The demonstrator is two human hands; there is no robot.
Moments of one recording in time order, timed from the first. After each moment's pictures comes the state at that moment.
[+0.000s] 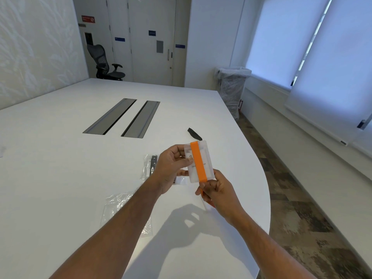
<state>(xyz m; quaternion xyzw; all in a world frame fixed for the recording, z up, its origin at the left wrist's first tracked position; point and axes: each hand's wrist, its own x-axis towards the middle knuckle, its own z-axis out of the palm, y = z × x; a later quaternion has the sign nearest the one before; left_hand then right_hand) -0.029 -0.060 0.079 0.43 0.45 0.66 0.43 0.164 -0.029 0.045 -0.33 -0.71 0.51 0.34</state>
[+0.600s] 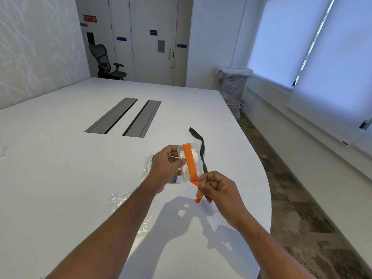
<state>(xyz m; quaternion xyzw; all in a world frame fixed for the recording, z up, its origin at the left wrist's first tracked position) -0.043 -0.059 0.067 0.41 0.57 0.63 0.33 0.167 -0.046 0.063 -0.30 -0.72 0.51 0.36</state>
